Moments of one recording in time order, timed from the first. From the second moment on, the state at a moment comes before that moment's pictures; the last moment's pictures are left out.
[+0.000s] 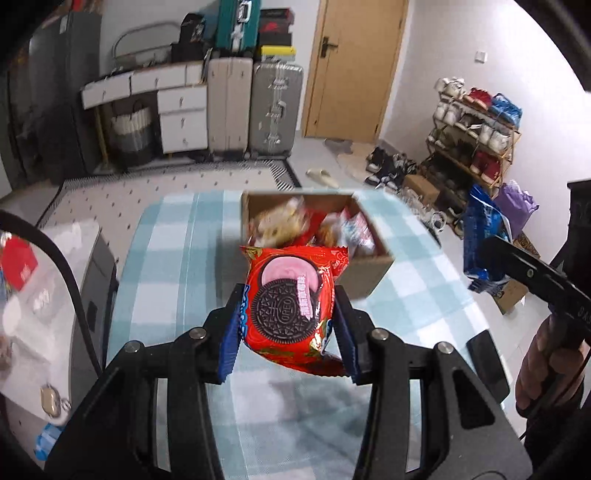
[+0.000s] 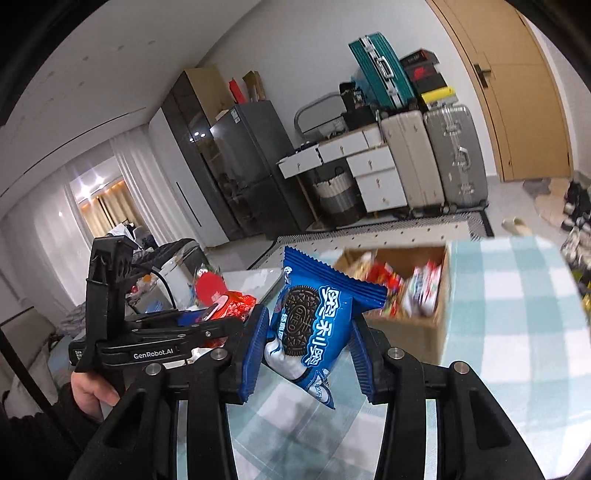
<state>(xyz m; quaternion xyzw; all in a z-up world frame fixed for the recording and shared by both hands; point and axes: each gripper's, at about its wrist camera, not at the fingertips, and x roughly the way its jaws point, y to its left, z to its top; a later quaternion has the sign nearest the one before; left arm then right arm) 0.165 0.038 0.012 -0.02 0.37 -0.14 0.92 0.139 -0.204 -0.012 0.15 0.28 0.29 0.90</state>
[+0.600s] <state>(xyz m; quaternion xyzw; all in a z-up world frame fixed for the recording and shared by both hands) 0.237 -0.043 0.105 0.02 0.35 -0.18 0.92 0.239 -0.210 0.093 0.09 0.29 0.20 0.93</state>
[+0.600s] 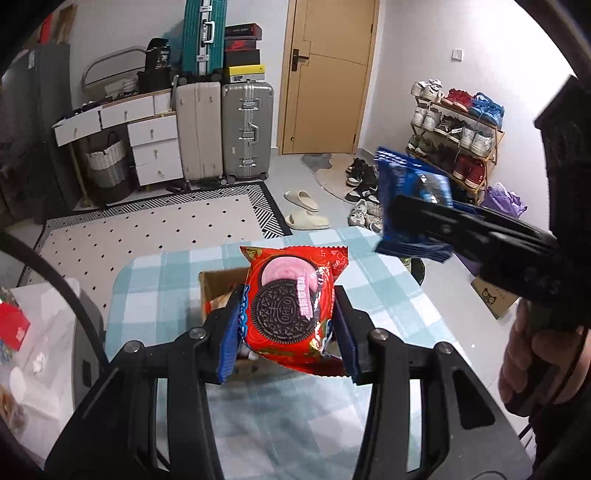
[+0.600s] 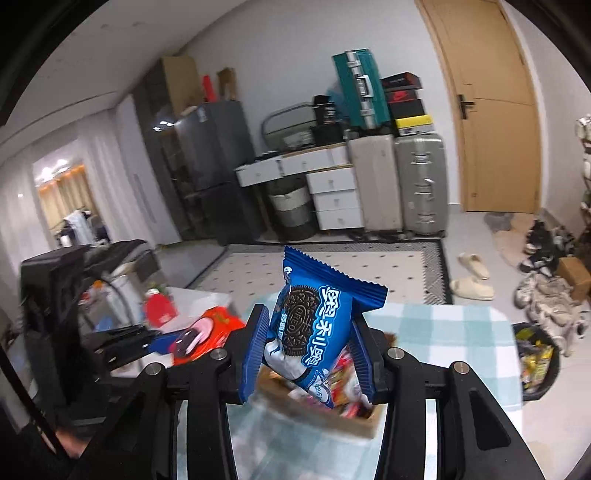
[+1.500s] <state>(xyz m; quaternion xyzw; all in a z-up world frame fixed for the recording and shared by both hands) 0.368 -0.086 -0.057 0.05 0.43 -0.20 0.88 0.414 -0.194 -0.033 0.06 0.41 0.20 0.88</state>
